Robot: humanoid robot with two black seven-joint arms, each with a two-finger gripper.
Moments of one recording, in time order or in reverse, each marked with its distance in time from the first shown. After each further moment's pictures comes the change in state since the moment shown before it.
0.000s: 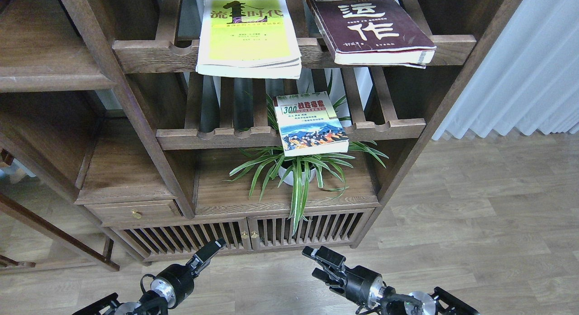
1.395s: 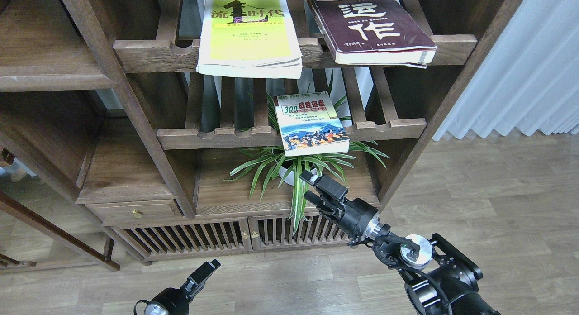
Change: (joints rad) left arm 0.109 0.000 -0.009 0.012 -0.002 0.000 -0.026; right arm 0.110 0.000 0.241 0.340 0.008 0.000 0.000
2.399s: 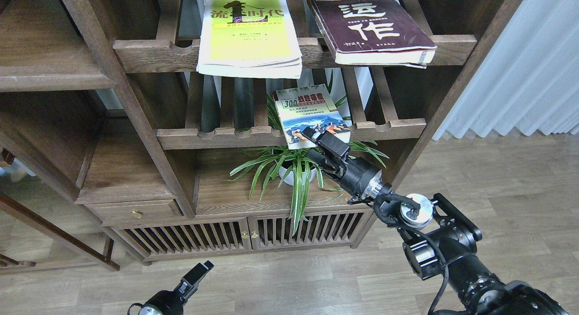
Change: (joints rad) left arm -0.009 0.008 -0.031 0.012 -0.011 0.000 0.003; right arm 0.228 0.000 -0.008 -0.252 -0.028 -0.069 0.000
